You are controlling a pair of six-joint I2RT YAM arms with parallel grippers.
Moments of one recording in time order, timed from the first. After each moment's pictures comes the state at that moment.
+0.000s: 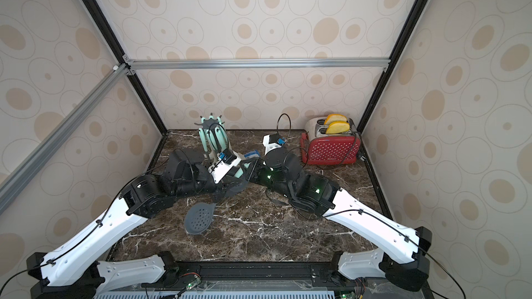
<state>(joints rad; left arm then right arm) -0.83 1.09 1.38 -0.85 0.06 0.08 1.13 1.24 1.43 -0.51 0.20 0.91</state>
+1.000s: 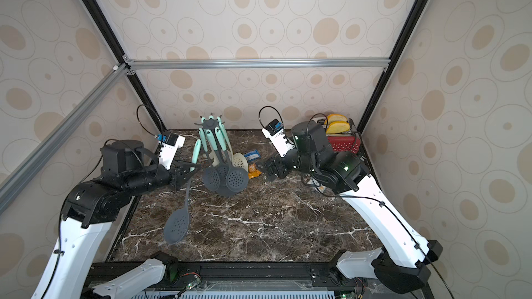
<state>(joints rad) -0.22 1.04 1.52 -1.03 0.45 -0.05 0.79 1.33 1.80 -1.01 -0.21 -0.05</state>
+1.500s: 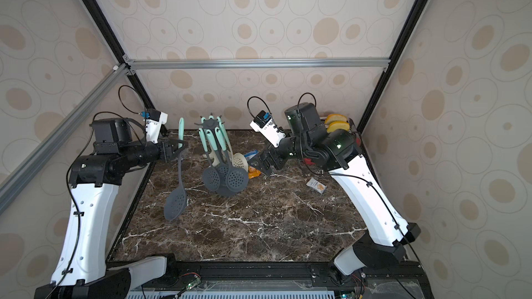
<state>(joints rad) 0.04 1.25 1.68 -1.05 0.63 0.01 0.78 1.55 2.11 -1.18 -0.38 -0.19</state>
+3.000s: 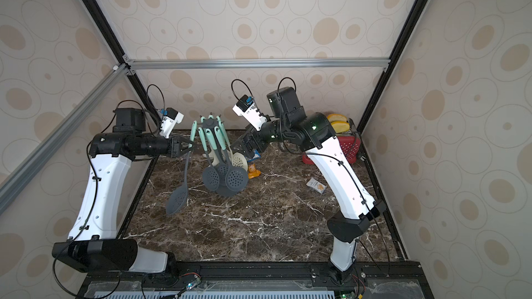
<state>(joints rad) 0.06 1.43 1.75 -1.18 0.77 0.18 0.78 1.80 2.40 -1.17 -0.47 -0.18</state>
